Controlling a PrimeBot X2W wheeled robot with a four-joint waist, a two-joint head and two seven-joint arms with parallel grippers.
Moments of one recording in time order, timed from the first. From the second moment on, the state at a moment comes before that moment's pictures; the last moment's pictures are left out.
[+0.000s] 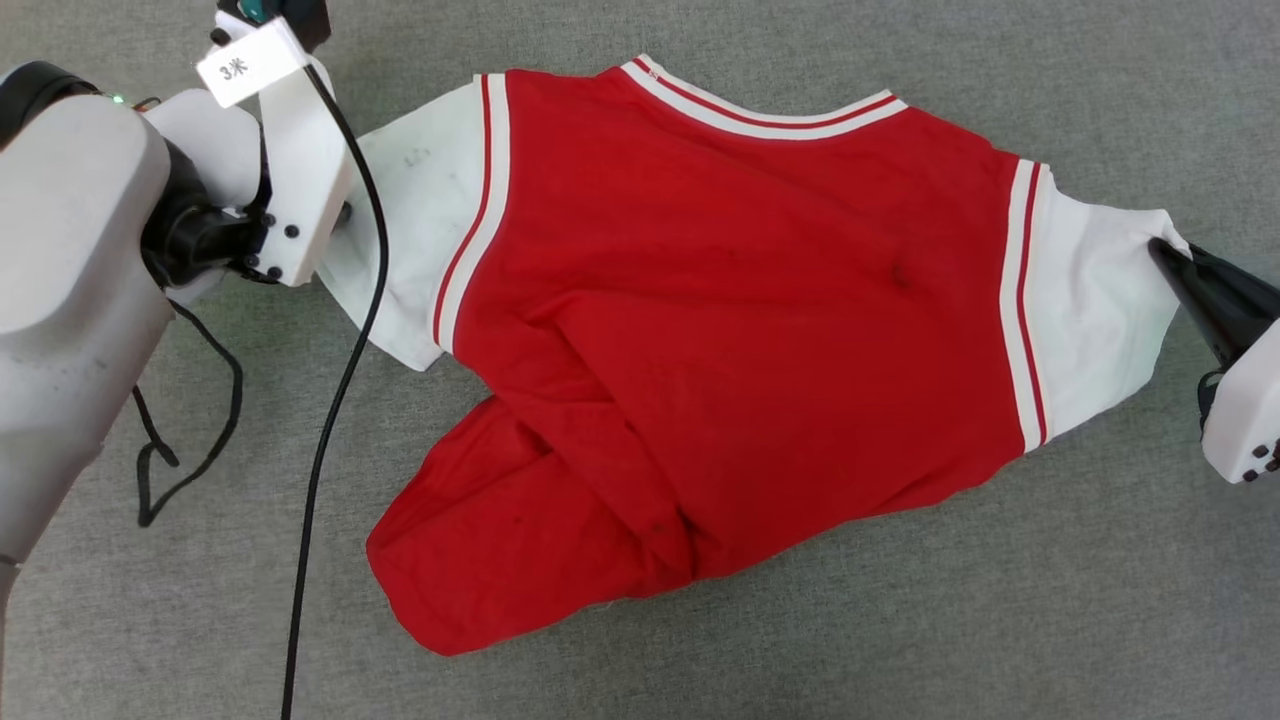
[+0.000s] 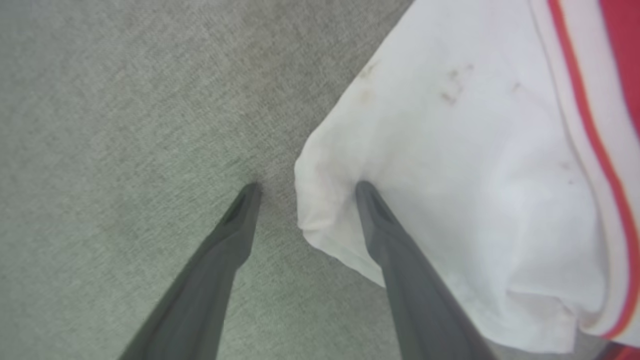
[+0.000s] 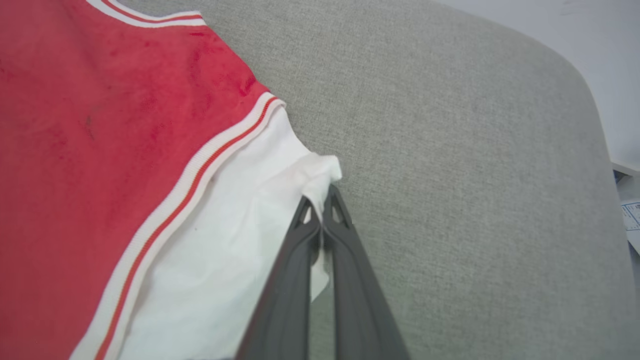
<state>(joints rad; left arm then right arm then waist) -1.21 0.61 -0.92 0.57 -0.82 -0.13 0.95 -0.47 -0.66 0.26 0.09 0.55 0.13 0.29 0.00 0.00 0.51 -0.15</state>
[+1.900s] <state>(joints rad) -1.63 0.73 -0.88 0.36 -0.70 -0.01 0.05 -1.23 -0.70 0.24 0.27 0.42 0.13 0.14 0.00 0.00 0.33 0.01</state>
